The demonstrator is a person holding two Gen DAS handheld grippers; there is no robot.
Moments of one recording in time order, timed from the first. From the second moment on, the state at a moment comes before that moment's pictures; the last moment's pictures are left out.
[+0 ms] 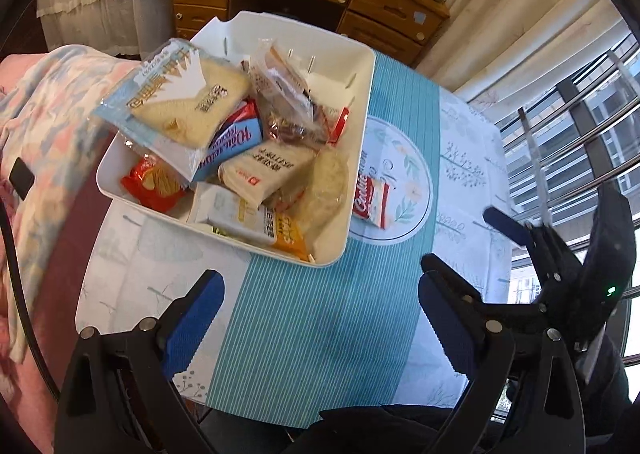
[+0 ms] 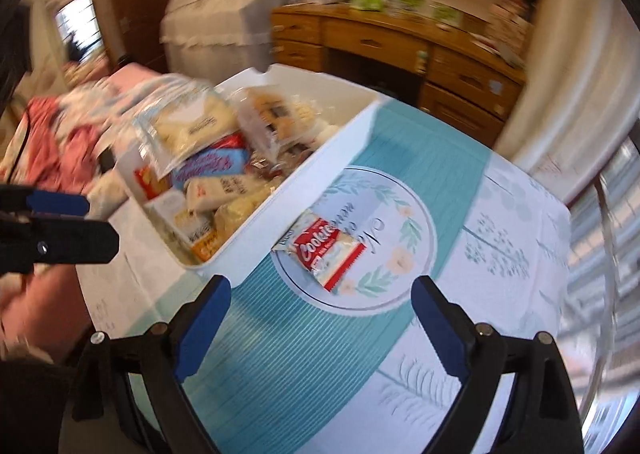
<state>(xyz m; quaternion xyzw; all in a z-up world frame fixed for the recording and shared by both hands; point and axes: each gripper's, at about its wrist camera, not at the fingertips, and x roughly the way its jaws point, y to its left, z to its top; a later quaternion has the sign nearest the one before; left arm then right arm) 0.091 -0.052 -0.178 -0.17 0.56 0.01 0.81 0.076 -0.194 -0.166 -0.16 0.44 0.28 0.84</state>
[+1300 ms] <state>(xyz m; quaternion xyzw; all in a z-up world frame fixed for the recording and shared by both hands) 0.086 -0.059 -0.198 -0.15 0.60 0.05 0.79 0.157 -0.142 -0.278 -0.22 0.45 0.38 0.78</state>
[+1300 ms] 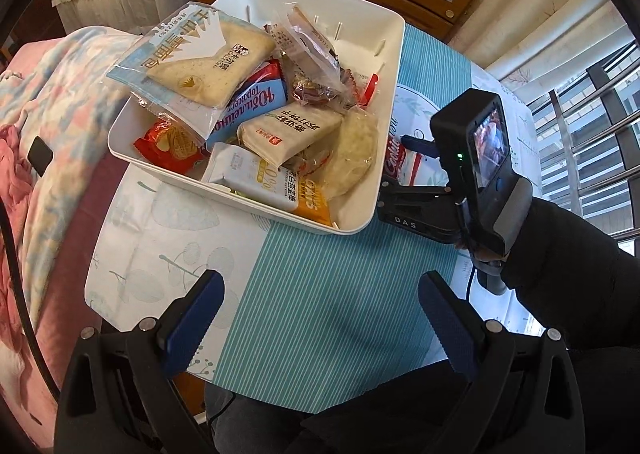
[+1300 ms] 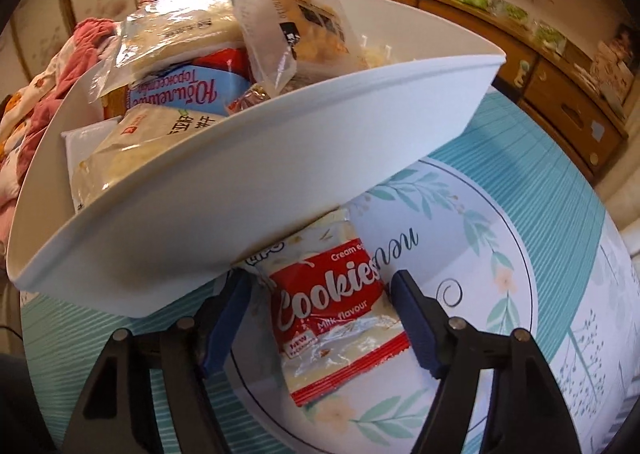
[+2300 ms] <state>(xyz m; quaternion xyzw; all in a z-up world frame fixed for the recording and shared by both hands) 0.054 -0.020 -0.144 -0.11 0.51 0.00 0.85 0.109 -0.202 -0.190 0.12 0.63 0.18 0.75</state>
